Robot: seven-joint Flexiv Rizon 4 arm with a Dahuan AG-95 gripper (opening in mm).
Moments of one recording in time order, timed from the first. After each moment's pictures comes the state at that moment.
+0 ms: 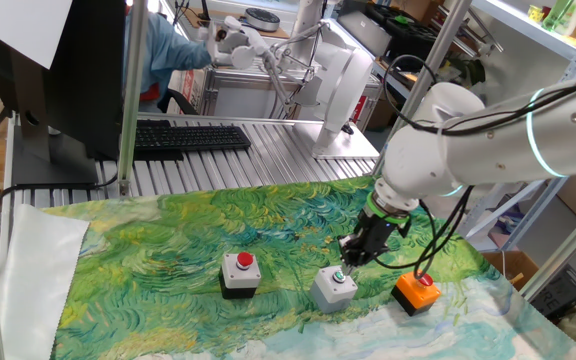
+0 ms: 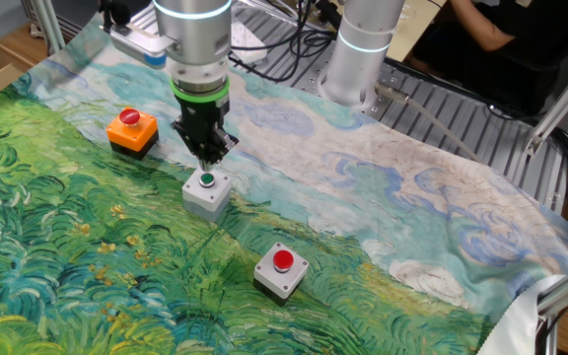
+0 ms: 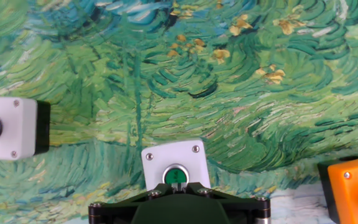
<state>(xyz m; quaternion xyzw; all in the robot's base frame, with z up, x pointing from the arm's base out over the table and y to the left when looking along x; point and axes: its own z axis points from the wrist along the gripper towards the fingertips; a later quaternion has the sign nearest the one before) 0.499 -0.094 0.098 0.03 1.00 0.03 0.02</state>
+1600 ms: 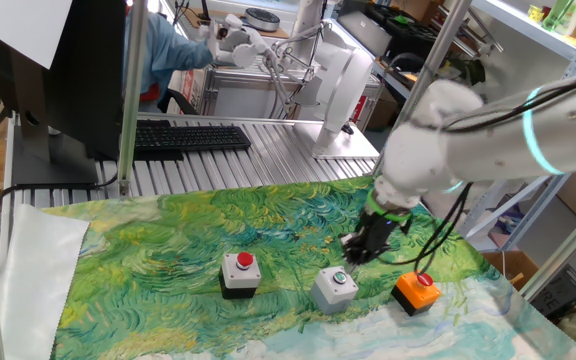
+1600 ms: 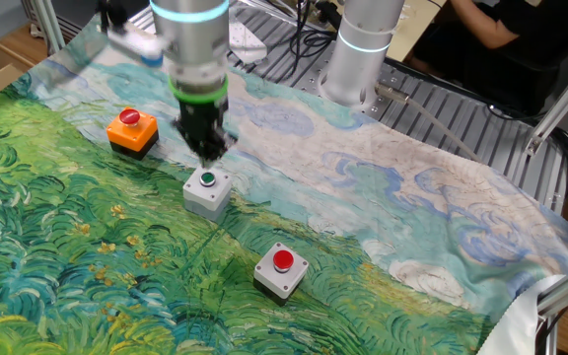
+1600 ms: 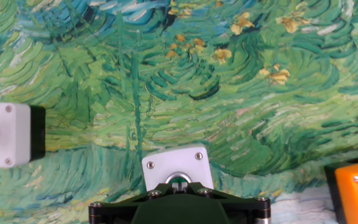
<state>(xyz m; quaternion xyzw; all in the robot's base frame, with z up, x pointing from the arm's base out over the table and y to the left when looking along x) 0.493 -0.097 0.115 0.03 1.00 0.04 0.01</state>
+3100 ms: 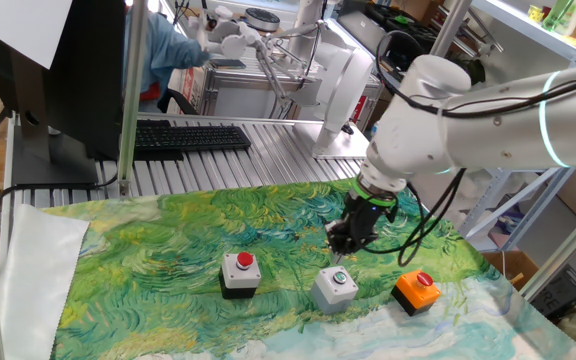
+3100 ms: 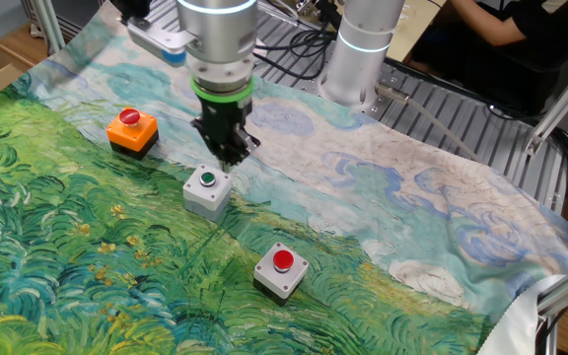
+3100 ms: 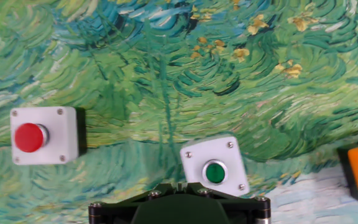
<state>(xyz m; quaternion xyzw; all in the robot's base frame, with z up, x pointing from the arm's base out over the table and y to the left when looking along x) 0.503 -0.041 0.138 0.07 1.00 0.03 0.00</state>
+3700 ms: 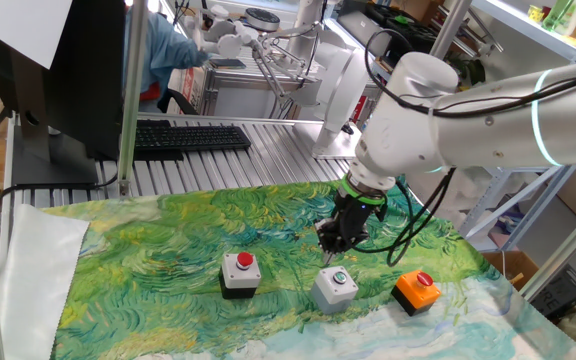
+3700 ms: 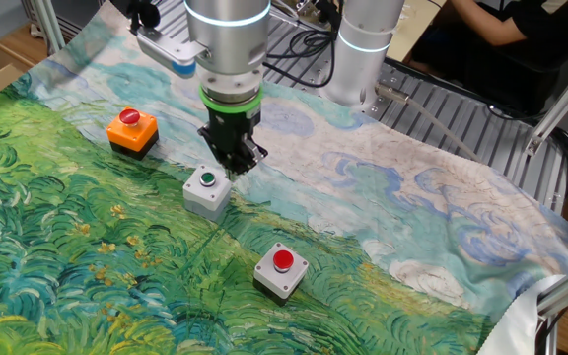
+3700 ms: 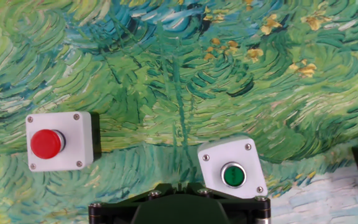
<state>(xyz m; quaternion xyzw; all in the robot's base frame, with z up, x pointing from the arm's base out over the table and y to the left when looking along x) 0.511 -0.028 0.135 0.08 1.00 0.02 0.01</state>
